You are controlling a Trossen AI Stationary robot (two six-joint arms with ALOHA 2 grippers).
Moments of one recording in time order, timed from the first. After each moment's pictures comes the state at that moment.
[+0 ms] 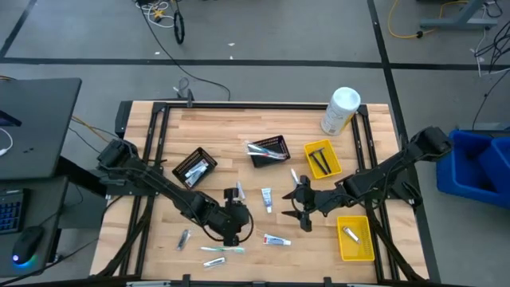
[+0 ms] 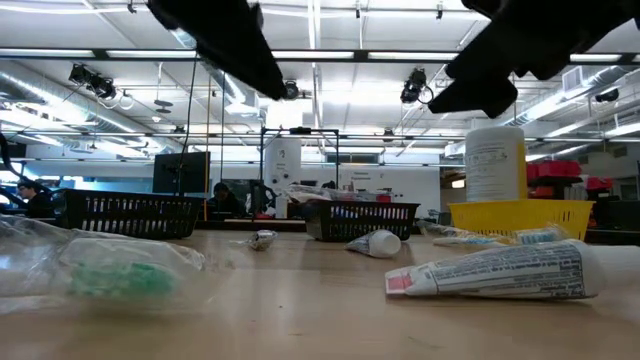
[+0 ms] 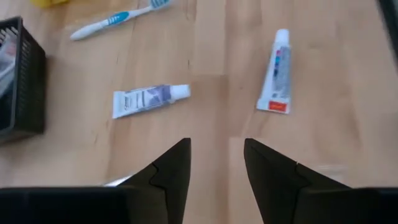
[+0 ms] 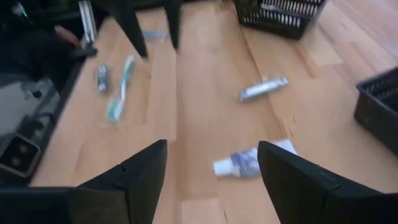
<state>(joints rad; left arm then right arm) -0.51 1.73 1.24 -0.43 -0.43 -0.39 0.47 1.37 0.66 0.14 0.36 0.40</state>
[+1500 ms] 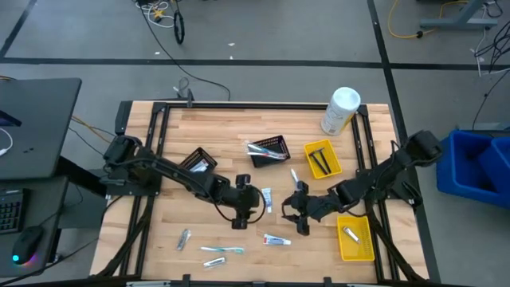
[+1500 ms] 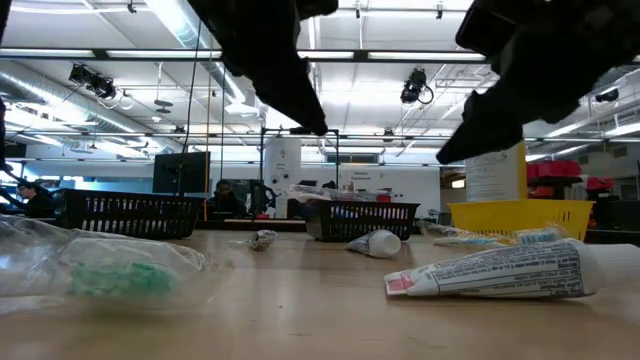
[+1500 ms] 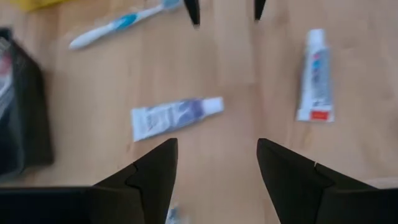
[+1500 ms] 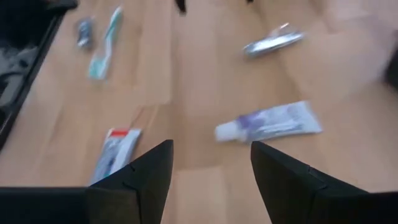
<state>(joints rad) -0.32 1.75 1.23 -0.37 -0.21 -0.18 0.49 1.50 0.66 0.14 0.33 0.44</state>
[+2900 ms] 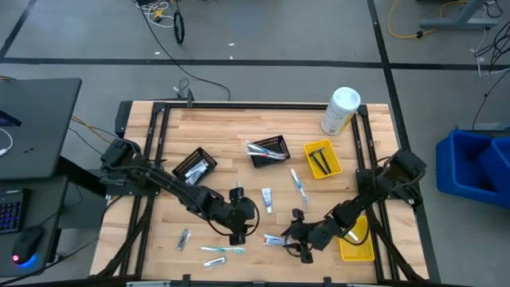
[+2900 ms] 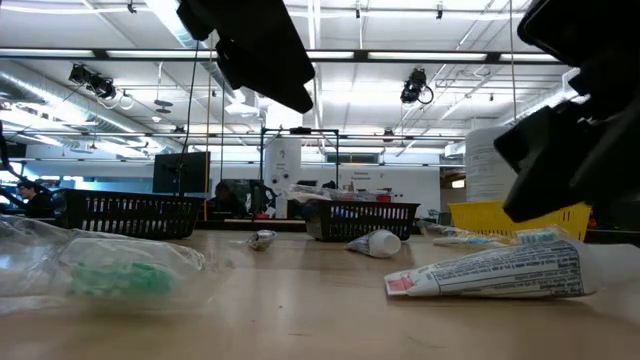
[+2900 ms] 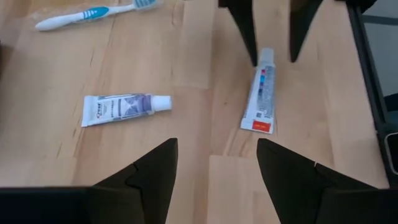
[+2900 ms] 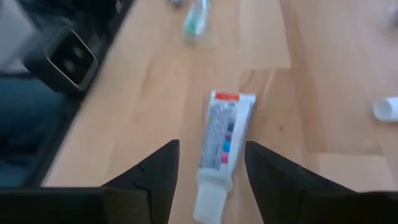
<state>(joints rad) -0.45 1.75 1.23 -0.33 -0.30 -0.44 0.69 1.79 0.71 0.42 0.34 0.47</state>
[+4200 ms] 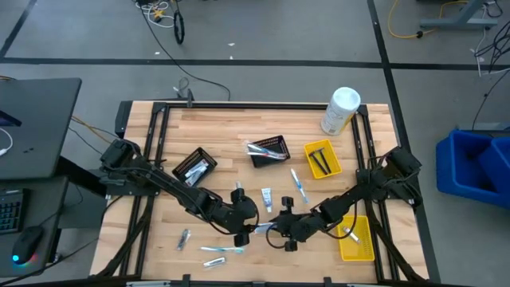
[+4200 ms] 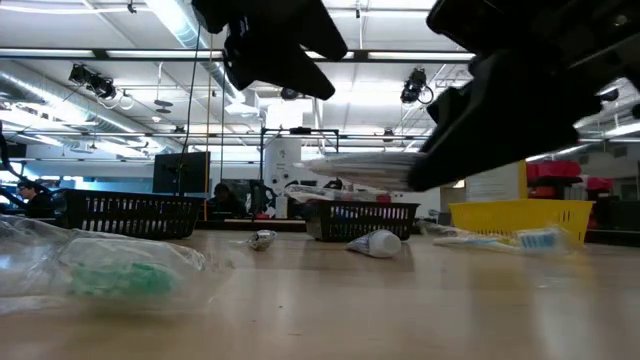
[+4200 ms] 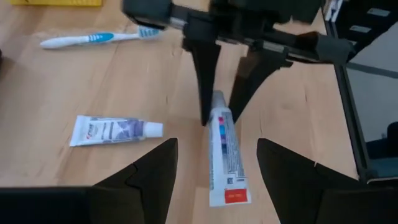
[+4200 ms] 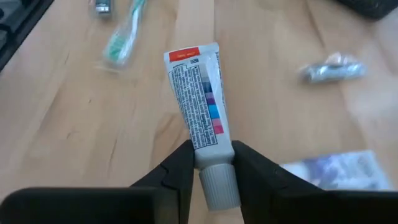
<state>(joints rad) -0.46 1.75 1.19 -0.17 -0.36 -0.51 0.56 1.81 0.88 0.18 0.42 0.27</state>
